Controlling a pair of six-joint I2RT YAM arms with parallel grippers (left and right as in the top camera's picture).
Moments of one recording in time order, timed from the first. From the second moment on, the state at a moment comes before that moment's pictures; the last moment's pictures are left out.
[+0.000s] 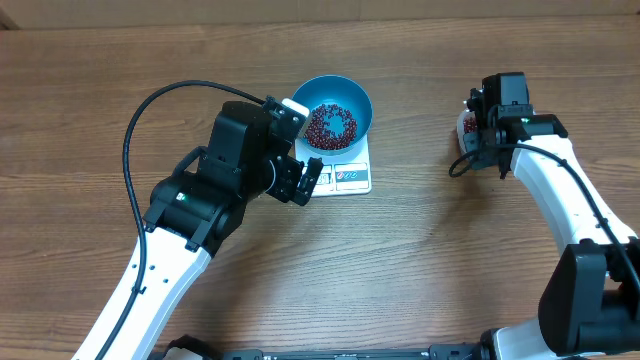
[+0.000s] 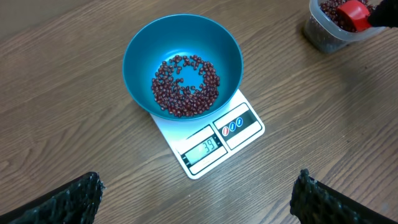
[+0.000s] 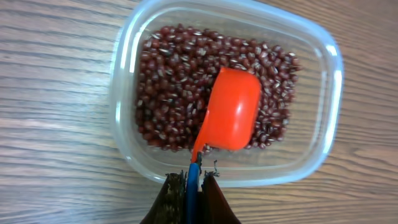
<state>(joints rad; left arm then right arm) -0.45 1.26 1.24 -0.76 0.07 0.04 0.03 1.68 1.22 -0.73 0.25 -0.21</state>
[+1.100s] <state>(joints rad) -0.45 1.26 1.24 -0.76 0.07 0.04 -0.37 1.68 1.22 -0.74 -0.52 -0.15</state>
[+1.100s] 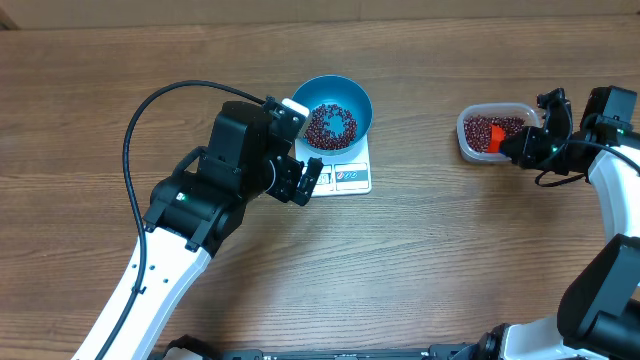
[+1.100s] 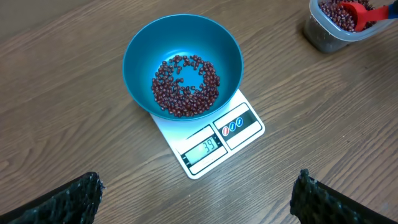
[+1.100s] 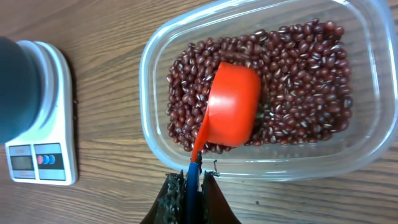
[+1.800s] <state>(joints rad) -0.45 1.26 1.24 -0.76 0.07 0.04 -0.40 1.70 1.22 -0.73 -0.56 -0.11</state>
